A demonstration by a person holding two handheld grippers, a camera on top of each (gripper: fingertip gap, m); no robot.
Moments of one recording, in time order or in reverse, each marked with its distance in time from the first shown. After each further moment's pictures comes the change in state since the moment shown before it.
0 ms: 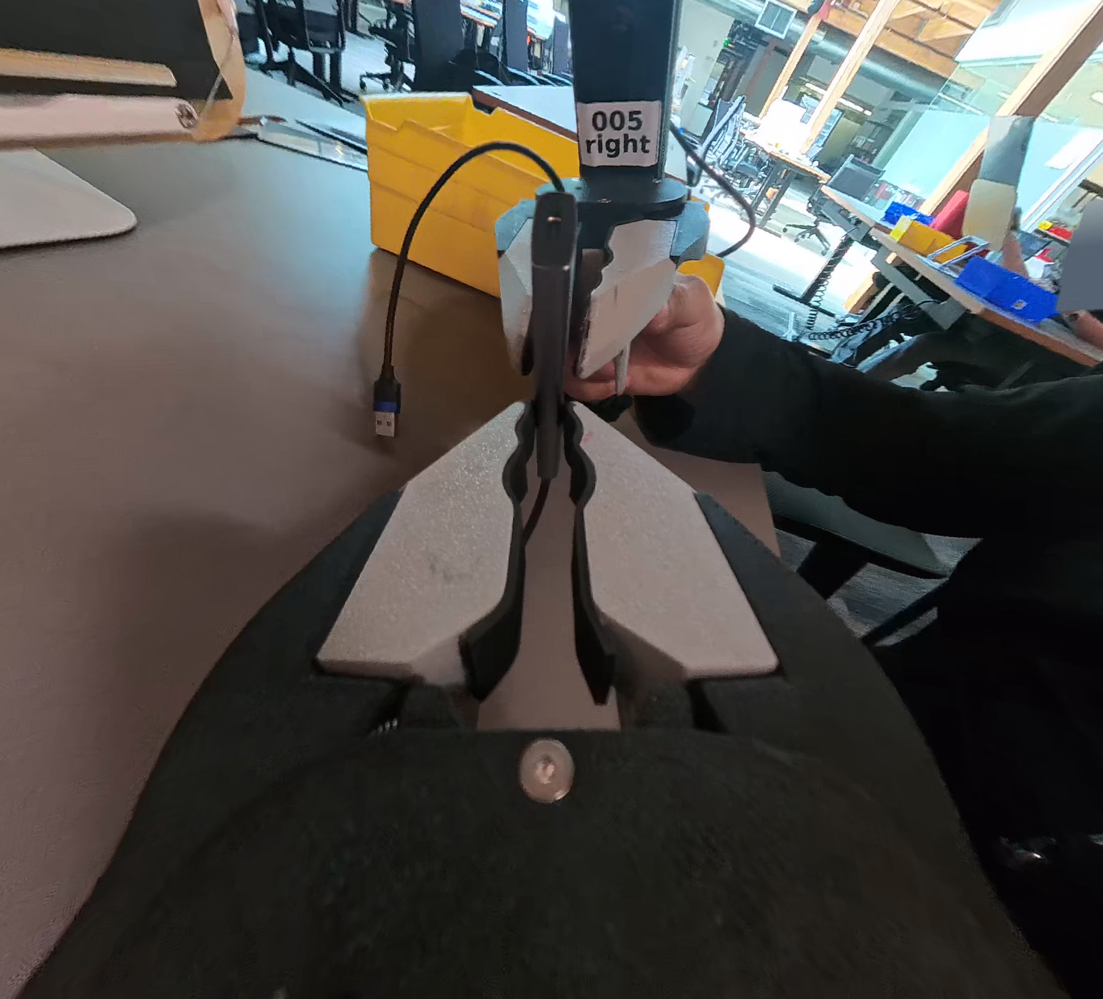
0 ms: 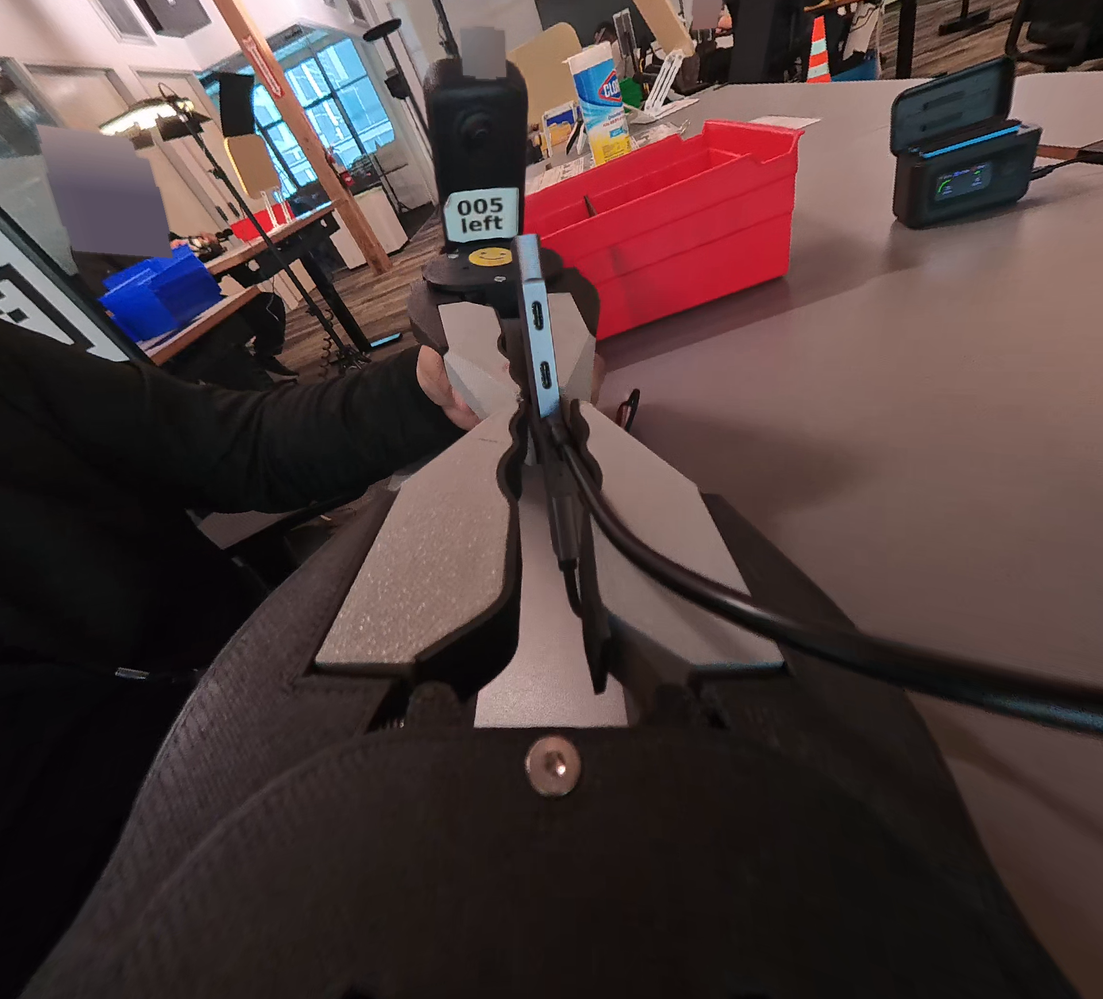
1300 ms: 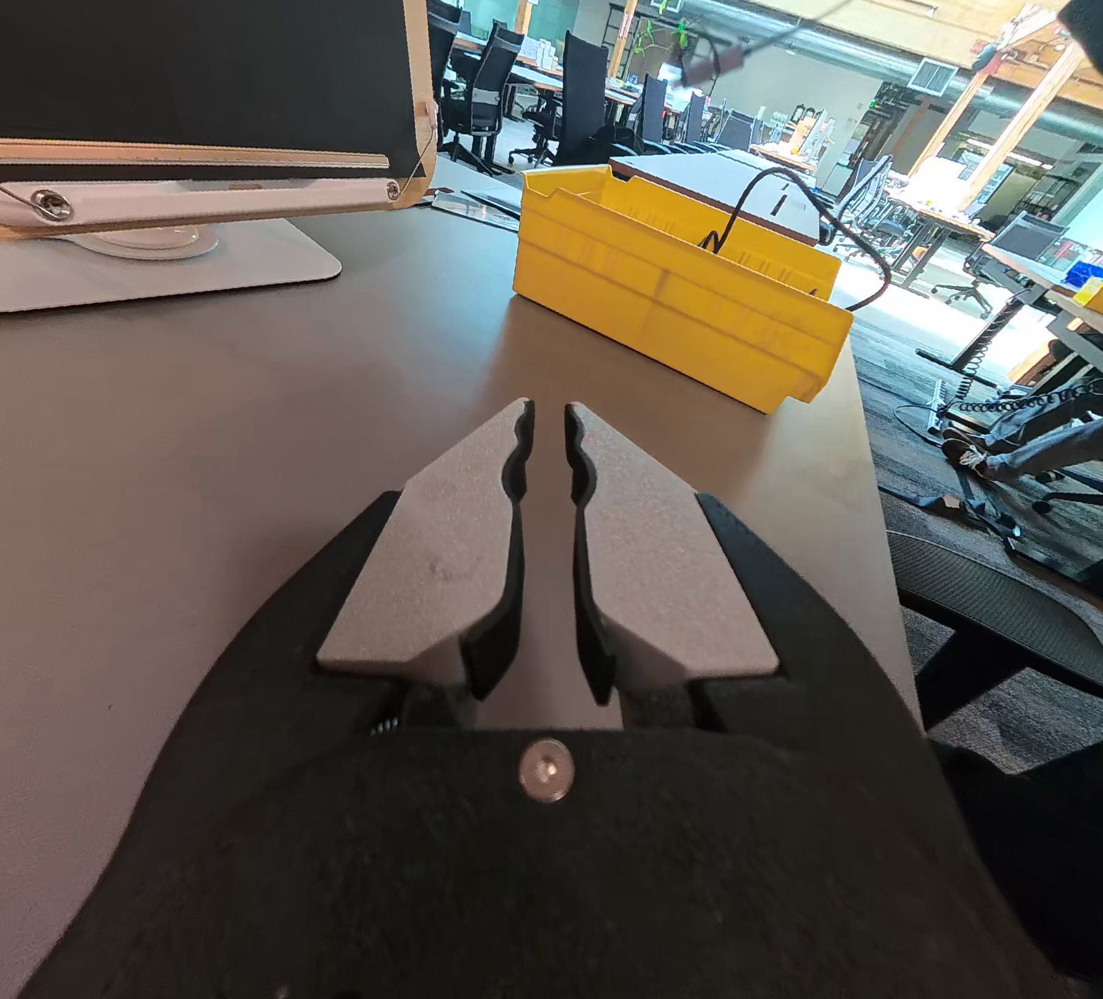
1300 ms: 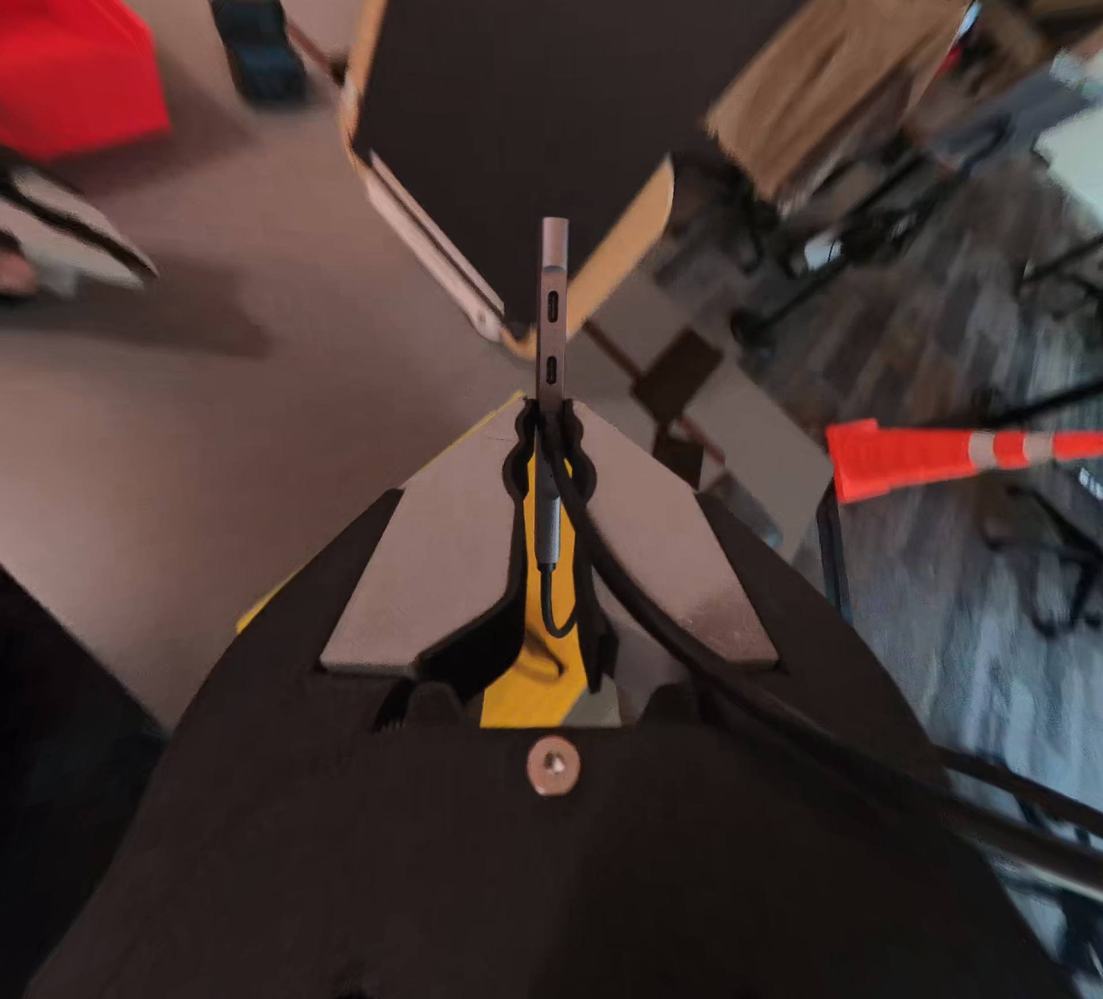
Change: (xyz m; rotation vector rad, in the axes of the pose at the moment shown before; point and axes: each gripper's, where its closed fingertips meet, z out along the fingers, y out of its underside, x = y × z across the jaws) left arm -0.040 -0.015 -0.023 0.102 -0.236 0.030; right arm -0.021 -0.216 -0.307 -0.486 1.033 -0.348
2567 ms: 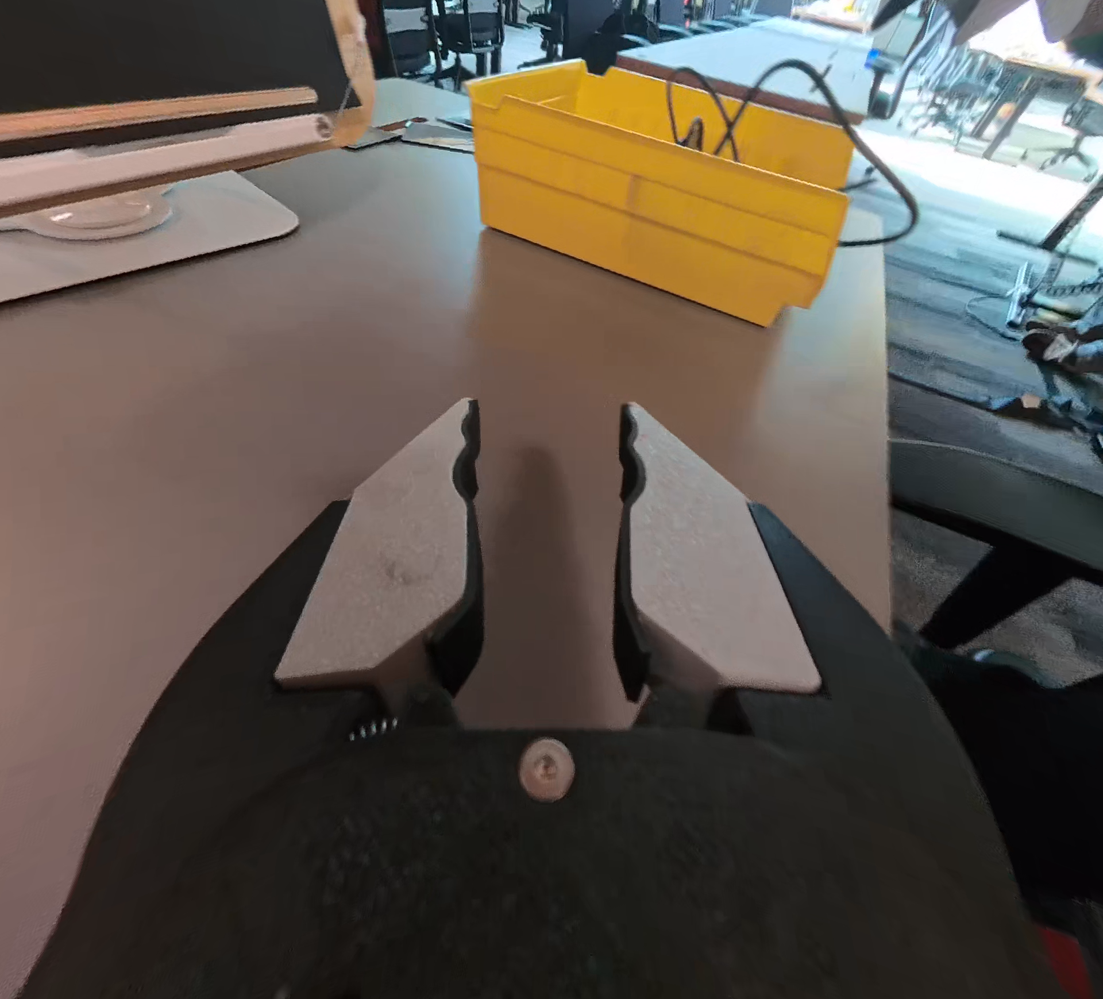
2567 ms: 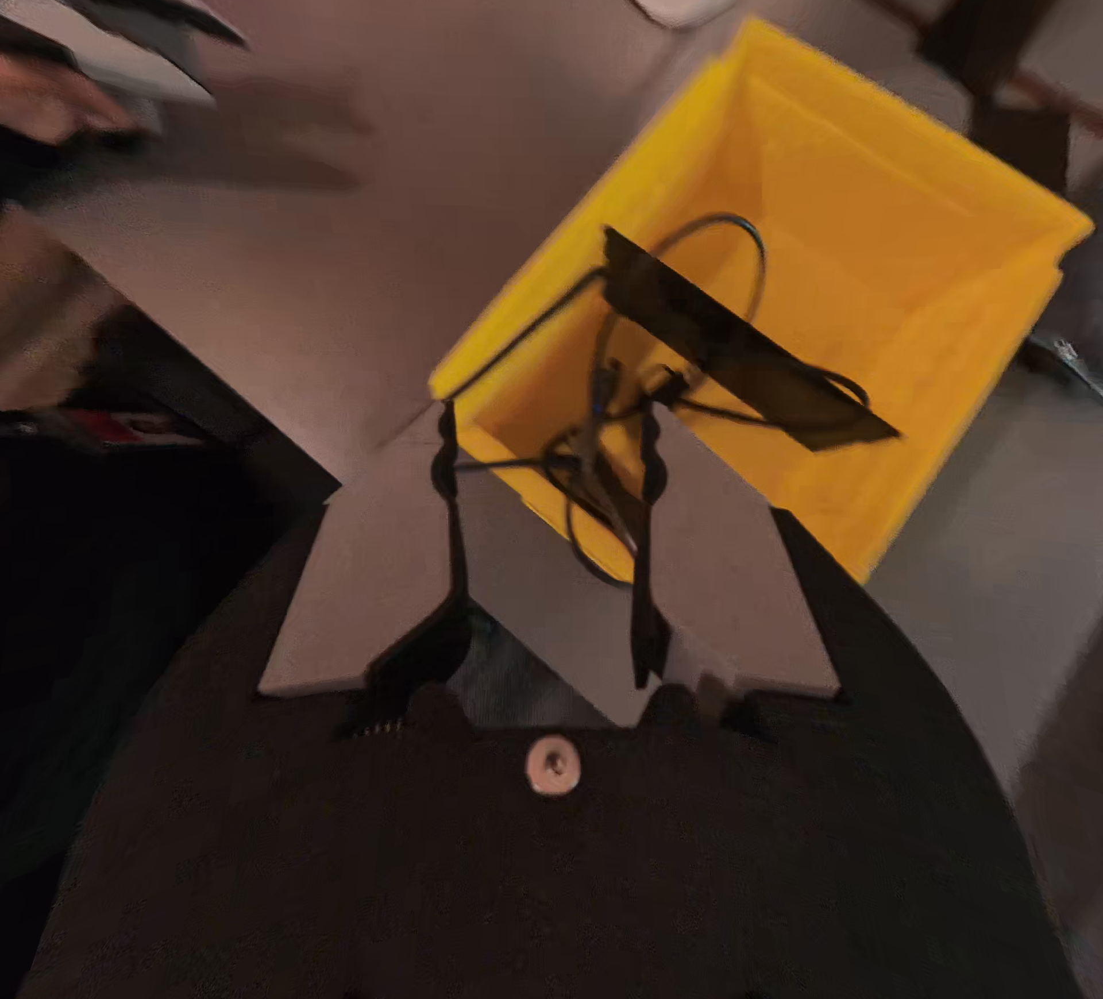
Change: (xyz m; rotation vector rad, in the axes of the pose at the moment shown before) left arm 0.037 0.028 -0.001 -0.129 -0.034 0.135; right arm -0.129 0.170 -0.004 -0.170 -0.217 0.312
